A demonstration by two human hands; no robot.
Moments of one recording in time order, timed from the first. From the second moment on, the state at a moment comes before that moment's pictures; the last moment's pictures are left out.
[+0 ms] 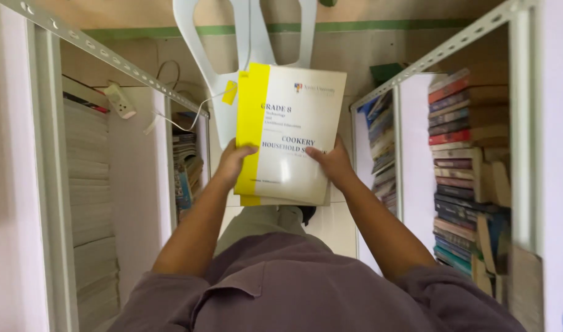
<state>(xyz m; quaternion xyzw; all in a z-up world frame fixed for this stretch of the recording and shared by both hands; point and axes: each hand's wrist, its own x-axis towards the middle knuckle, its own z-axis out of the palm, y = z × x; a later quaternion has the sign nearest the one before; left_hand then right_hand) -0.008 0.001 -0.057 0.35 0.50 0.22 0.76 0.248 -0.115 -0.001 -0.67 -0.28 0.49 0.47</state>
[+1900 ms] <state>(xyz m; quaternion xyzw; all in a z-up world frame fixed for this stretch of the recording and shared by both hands) 0.049 0.099 -0.216 0.72 0.53 0.12 0.44 0.291 -0.051 -0.224 -0.78 -0.23 0.43 0.41</state>
